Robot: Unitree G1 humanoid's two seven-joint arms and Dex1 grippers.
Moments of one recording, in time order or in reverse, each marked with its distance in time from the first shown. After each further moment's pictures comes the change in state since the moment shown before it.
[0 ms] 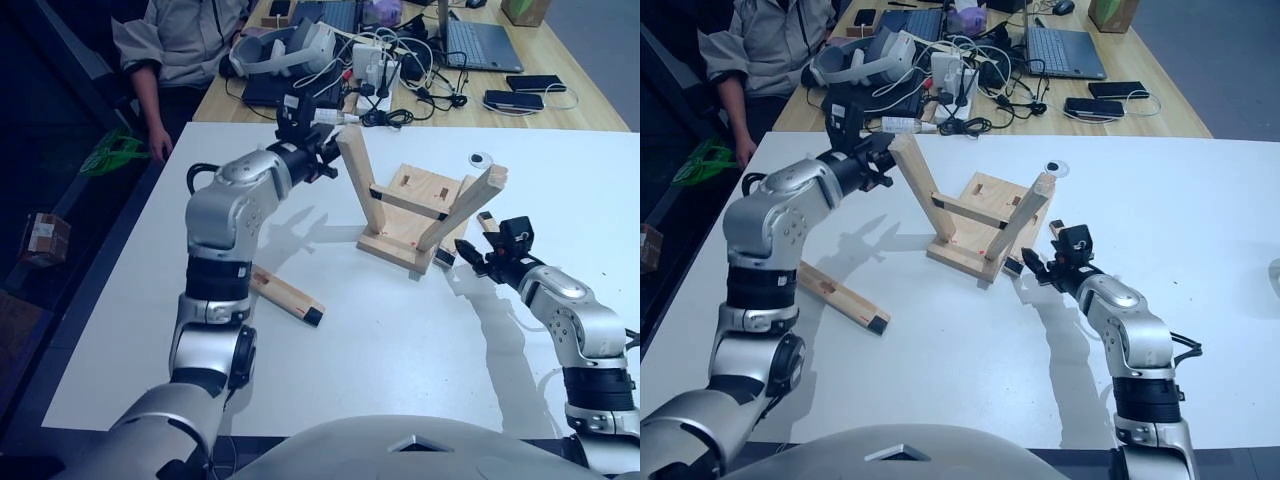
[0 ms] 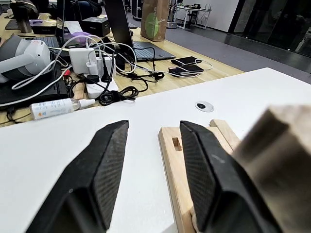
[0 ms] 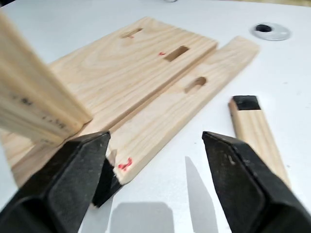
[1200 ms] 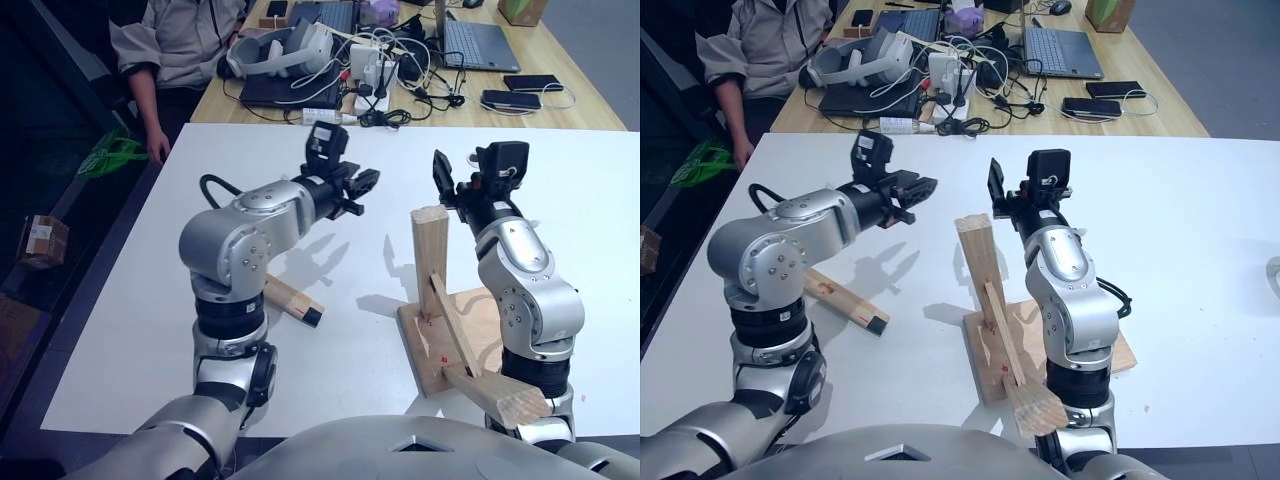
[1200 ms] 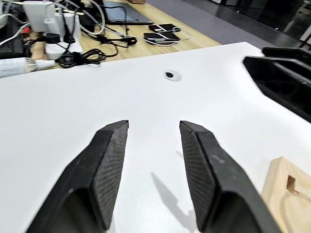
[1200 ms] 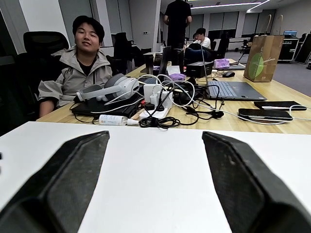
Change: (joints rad) left arm 0.020 -0.115 0.011 -0.320 -0.102 0.435 0.173; right arm -0.189 0.311 0.113 -0.317 -0.171 0.039 -0.295
